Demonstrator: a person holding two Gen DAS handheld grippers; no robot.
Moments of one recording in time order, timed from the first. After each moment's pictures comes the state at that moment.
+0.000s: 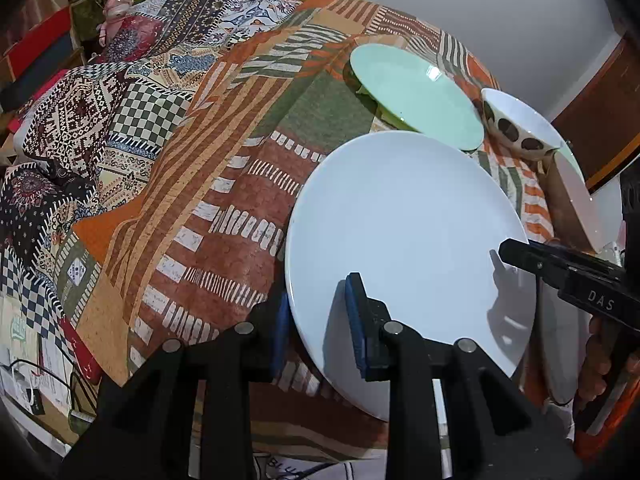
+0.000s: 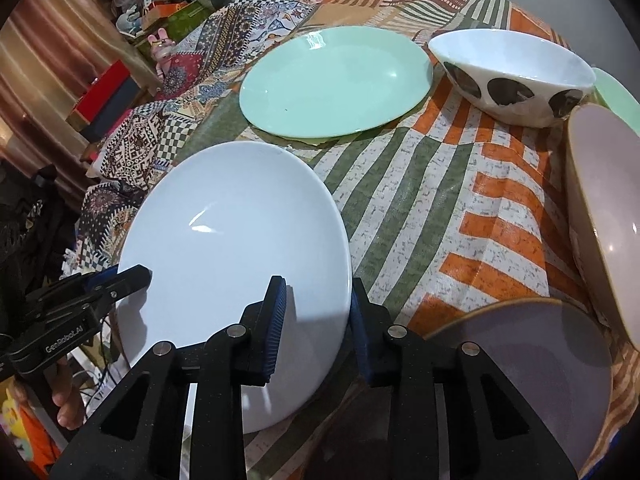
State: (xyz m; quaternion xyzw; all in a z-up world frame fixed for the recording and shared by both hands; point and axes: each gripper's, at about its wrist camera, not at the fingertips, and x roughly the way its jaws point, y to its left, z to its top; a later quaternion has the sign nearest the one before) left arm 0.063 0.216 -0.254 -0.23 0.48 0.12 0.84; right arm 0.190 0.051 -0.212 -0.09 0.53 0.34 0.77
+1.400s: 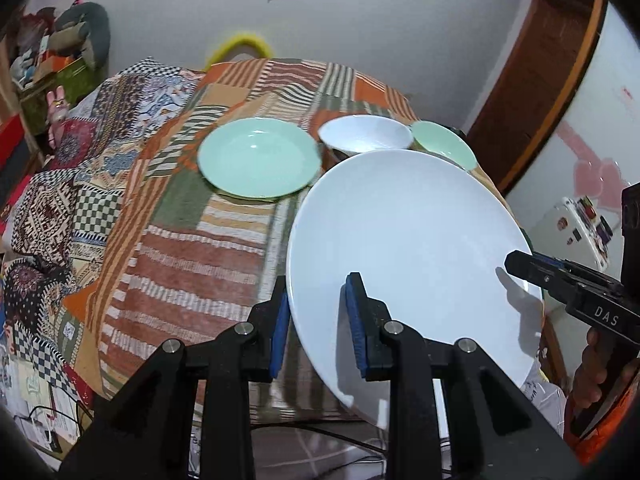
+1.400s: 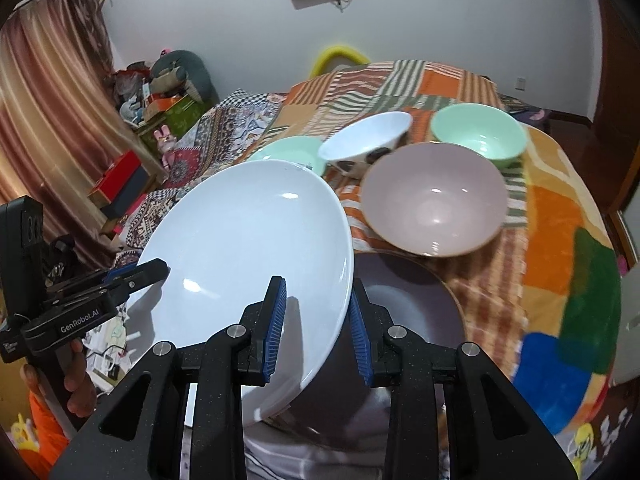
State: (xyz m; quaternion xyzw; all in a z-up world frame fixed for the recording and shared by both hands) left arm 0.066 0.080 -0.142 -0.13 0.42 0.03 0.90; right arm 0.142 -0.100 -0.130 0.01 0.42 0.31 0.85
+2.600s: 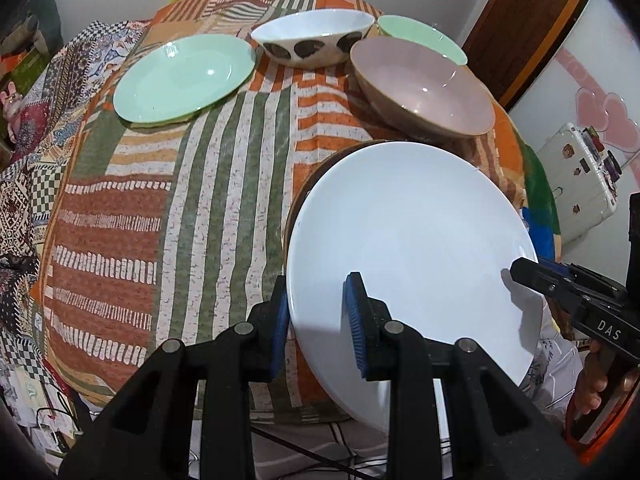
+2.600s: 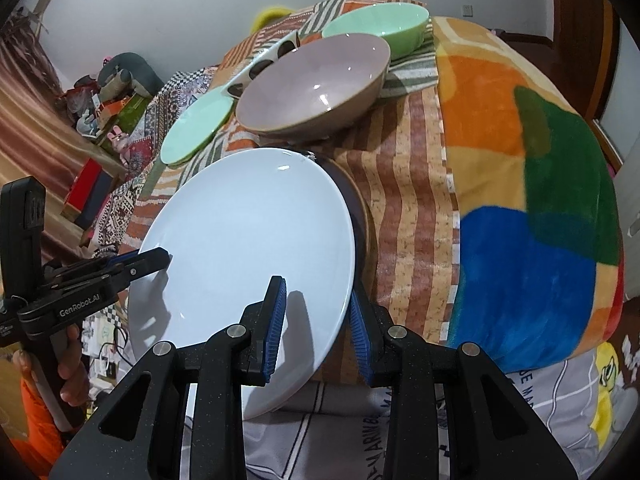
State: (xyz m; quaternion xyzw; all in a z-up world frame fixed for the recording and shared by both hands) left arm 0.112 0.016 -0.217 -0.10 0.54 -0.01 0.84; right arm 0.139 -0.174 -0.197 0.07 0.51 0.25 0.82
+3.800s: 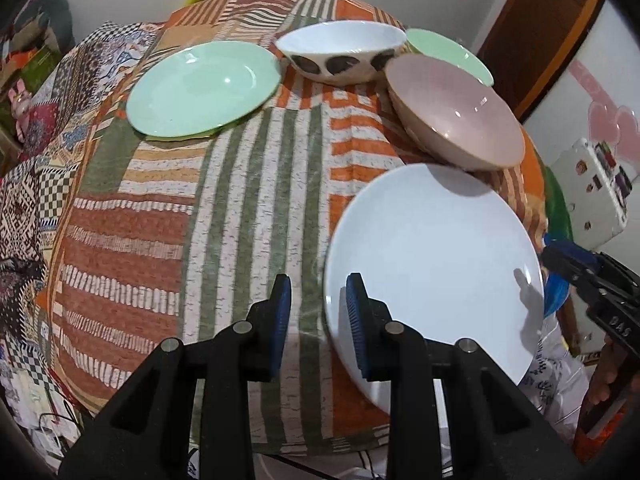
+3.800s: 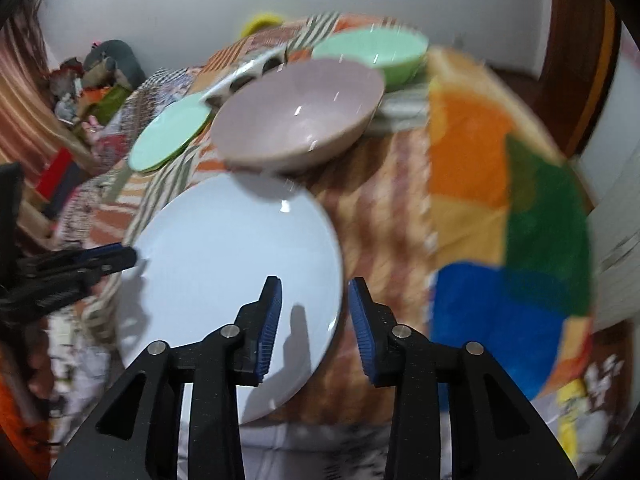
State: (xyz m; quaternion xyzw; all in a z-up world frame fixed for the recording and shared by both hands) left arm 0.129 0.041 -0.217 -0.10 0.52 0.01 0.84; right arm 0.153 -0.161 -0.174 -0.01 0.47 0.20 0.86
